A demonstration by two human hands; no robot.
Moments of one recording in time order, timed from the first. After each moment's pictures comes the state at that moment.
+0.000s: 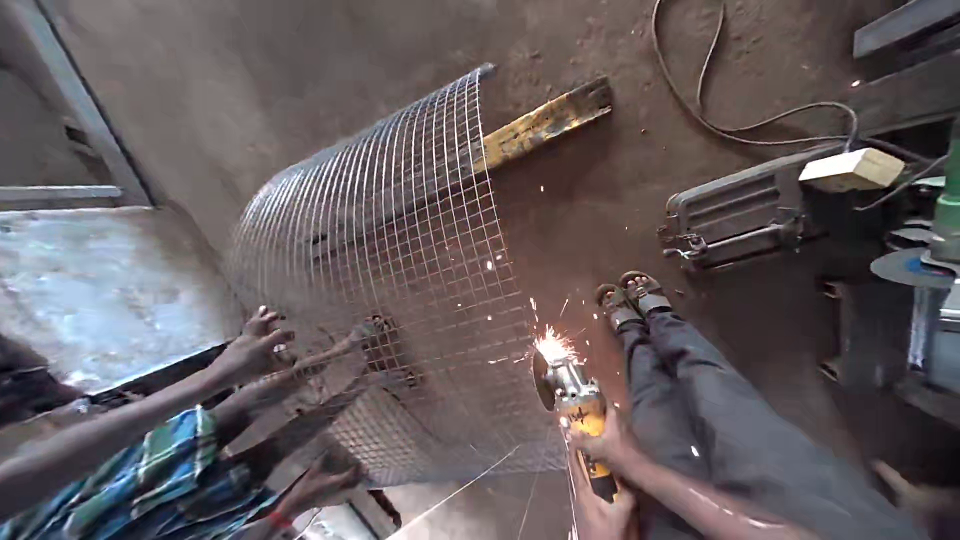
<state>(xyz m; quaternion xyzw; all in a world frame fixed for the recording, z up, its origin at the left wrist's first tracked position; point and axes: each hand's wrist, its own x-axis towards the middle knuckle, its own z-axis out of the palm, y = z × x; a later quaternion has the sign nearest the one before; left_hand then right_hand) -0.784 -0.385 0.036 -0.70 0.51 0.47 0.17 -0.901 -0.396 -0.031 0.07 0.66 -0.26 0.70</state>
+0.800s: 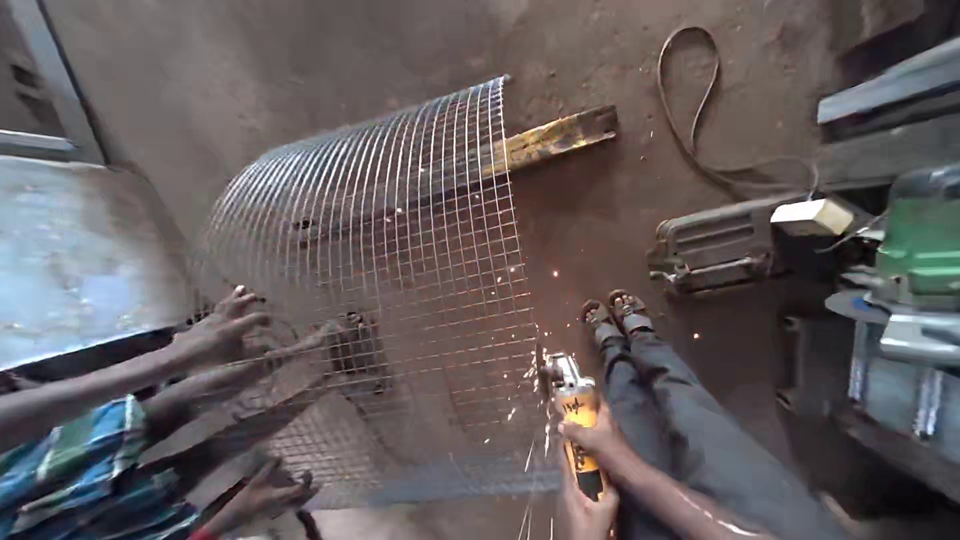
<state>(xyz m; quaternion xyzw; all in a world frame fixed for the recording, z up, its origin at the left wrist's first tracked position) -0.781 -0.398 0.040 -0.67 0.52 0.51 0.14 -0.896 -0.411 -0.020 0.15 0.66 -0.29 0.67</state>
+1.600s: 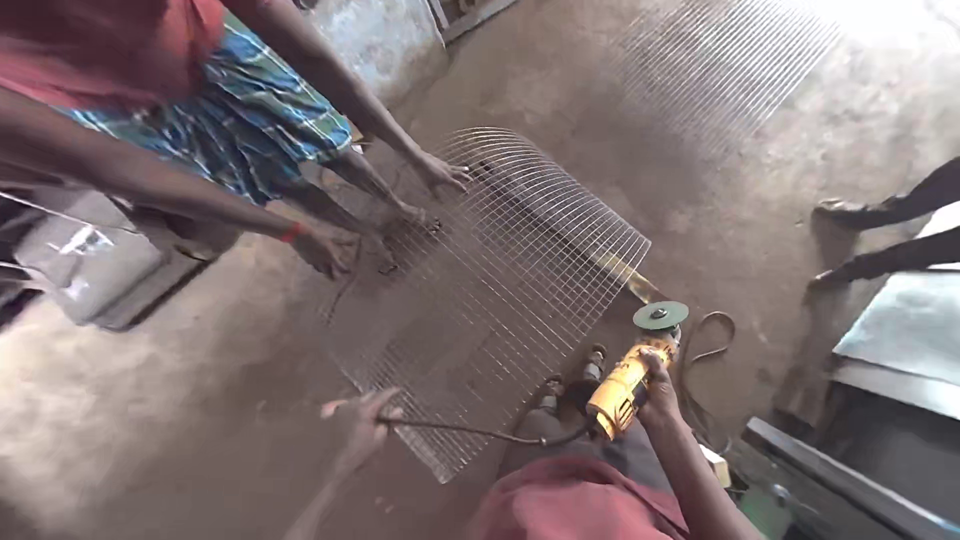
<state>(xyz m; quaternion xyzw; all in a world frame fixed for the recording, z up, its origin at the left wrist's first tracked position) -0.570 -0.472 0.206 -0.72 0.64 0.25 0.00 -1.026 -0.542 0.163 0.09 0.59 -0.52 0.61</state>
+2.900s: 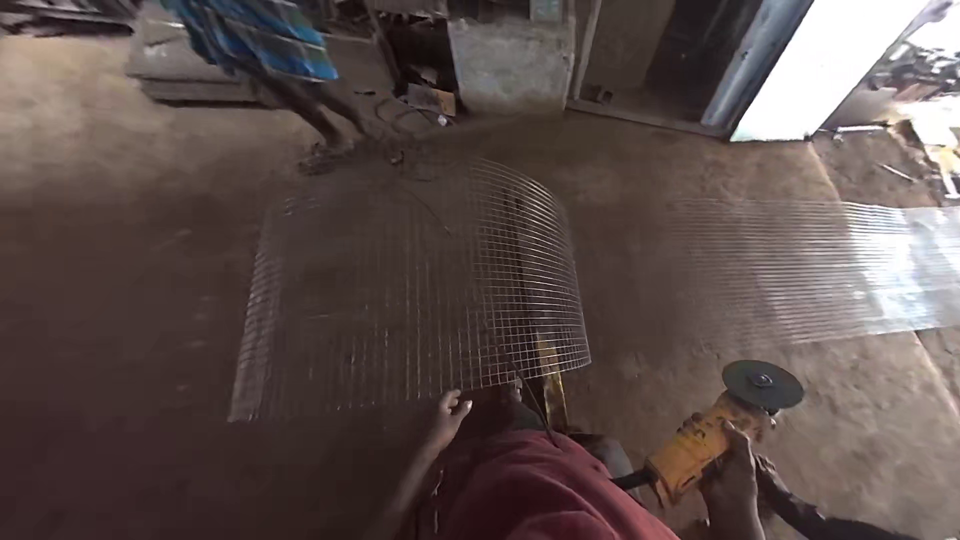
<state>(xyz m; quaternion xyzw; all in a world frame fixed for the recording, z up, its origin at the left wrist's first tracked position) -1.014 -0.649 0.094 -0.82 0.12 0.48 -0.27 -1.375 -0.917 0.257 -0.25 0.56 -0.44 0.65</state>
